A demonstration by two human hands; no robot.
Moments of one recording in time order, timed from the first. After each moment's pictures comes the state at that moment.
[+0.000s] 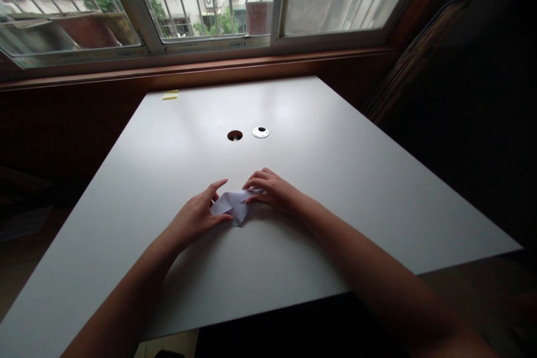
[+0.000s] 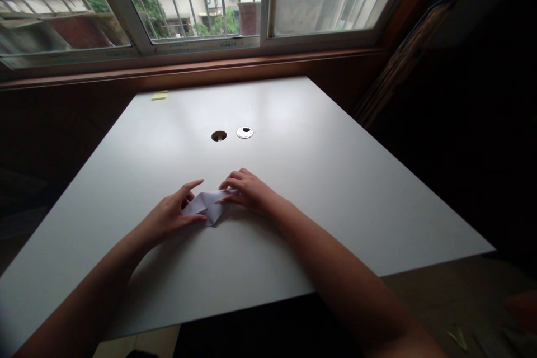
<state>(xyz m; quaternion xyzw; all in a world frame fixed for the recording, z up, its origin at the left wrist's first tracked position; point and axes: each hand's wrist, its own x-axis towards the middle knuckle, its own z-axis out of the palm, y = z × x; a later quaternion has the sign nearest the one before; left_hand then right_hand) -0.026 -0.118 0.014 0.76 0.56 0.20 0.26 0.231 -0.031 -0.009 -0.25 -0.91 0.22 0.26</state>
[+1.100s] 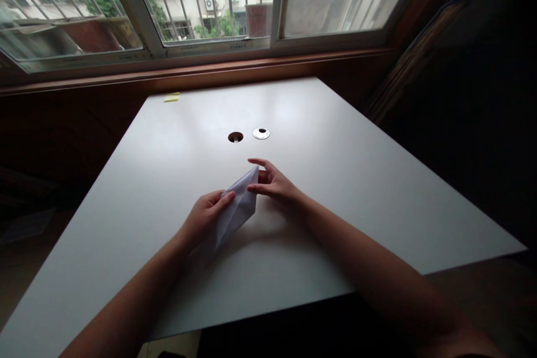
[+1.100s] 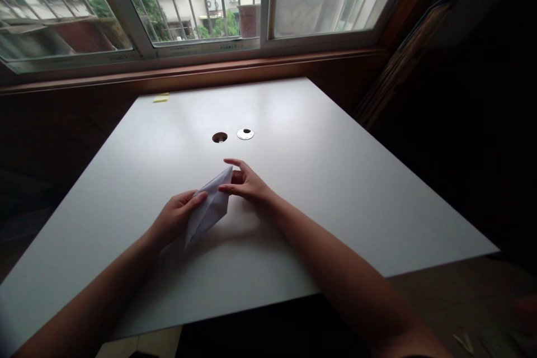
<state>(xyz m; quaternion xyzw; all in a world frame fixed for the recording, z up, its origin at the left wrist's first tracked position) 0.000 -0.118 0.013 0.52 0.54 0.36 0.55 0.214 -0.042 0.006 -0.27 -0.53 0.71 0.38</state>
